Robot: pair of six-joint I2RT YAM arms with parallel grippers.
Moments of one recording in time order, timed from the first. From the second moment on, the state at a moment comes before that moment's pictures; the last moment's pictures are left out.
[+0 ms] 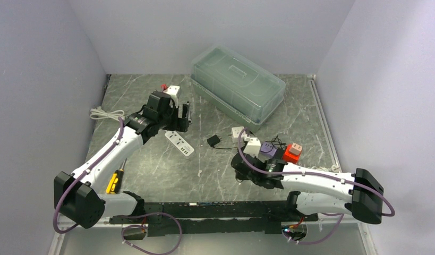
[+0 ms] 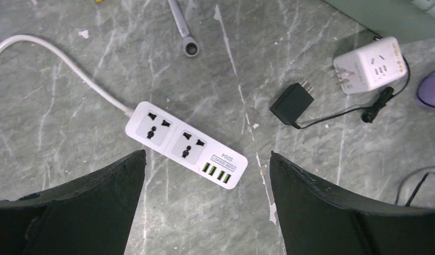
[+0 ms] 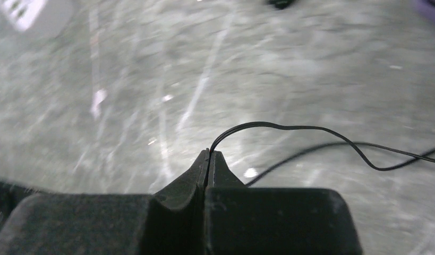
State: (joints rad) left arm -0.48 1.26 1.10 -0.55 -0.05 -0.25; right arm 1.12 1.09 0.63 -0.54 0.49 1.04
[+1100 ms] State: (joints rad) left arm -0.22 1.20 1.10 -0.59 -0.22 -0.29; right arm 1.41 1.72 1.16 0.07 0.17 0.62
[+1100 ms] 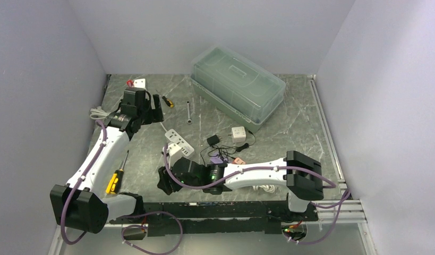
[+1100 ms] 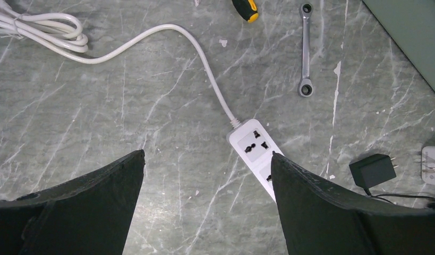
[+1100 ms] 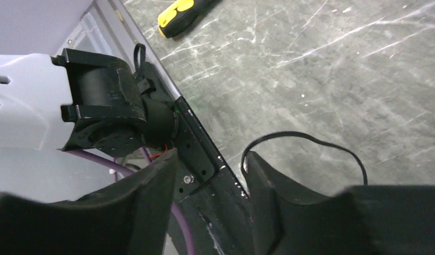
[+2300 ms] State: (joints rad) left arm -0.37 1.24 1.10 -0.61 -0.21 -0.29; right arm 1.09 1.05 0.88 -0.83 0.51 0.96
